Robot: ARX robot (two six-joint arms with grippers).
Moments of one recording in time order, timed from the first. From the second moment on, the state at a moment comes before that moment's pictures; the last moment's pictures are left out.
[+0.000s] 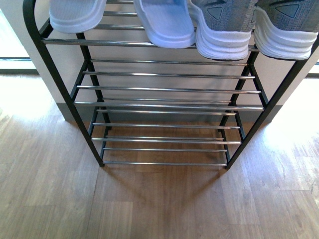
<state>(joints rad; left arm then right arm) -0.22 2.15 1.58 0.10 -0.42 -0.01 0.00 0.00 0.02 0.00 0.00 0.00</state>
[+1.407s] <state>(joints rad) -0.19 2.03 1.39 0.17 -0.30 0.05 0.00 0.00 0.02 0.00 0.00 0.00</state>
